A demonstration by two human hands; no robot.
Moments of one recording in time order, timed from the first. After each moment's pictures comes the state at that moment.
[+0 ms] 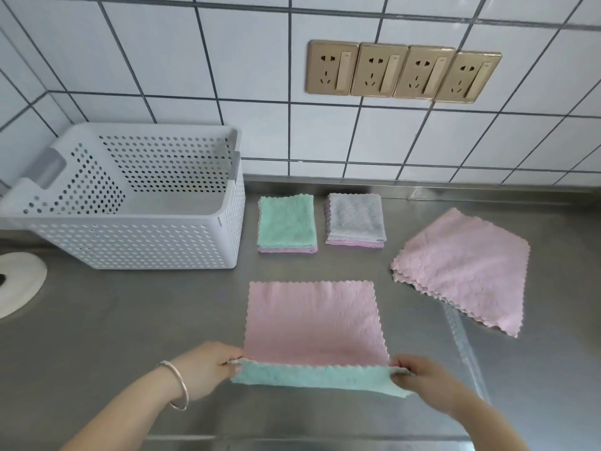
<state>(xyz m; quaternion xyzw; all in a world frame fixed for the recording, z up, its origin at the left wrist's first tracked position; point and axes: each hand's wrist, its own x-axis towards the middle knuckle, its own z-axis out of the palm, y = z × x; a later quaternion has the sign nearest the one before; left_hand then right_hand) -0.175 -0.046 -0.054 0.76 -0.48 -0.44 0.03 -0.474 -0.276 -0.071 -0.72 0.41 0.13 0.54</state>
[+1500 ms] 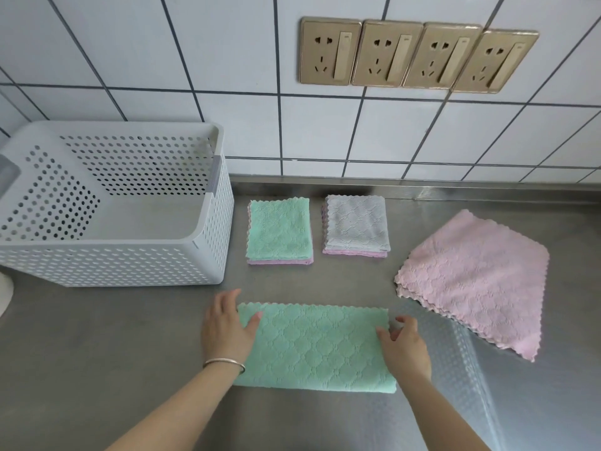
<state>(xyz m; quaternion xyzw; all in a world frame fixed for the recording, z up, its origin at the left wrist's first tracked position) -0.166 -0.143 -0.132 0.93 -0.27 -0.09 0.22 -0.392 -0.316 -0.117 -0.68 0.64 0.00 0.36</state>
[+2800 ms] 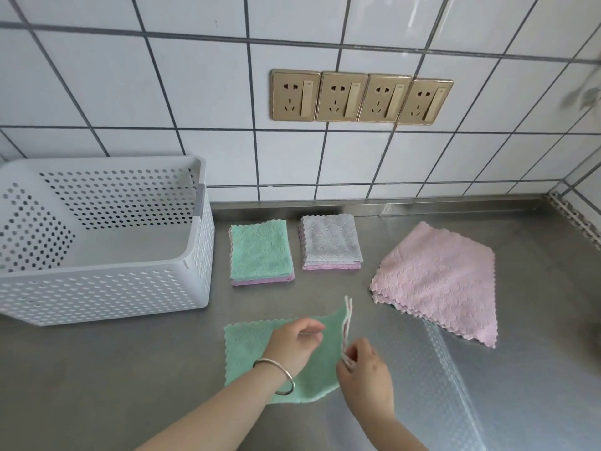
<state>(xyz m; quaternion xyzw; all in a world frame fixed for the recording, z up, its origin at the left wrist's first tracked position) -0.242 -0.198 -0.076 0.76 -0.36 -0.40 0.35 -0.384 -0.239 -0.089 -0.76 0.57 -0.11 0.29</state>
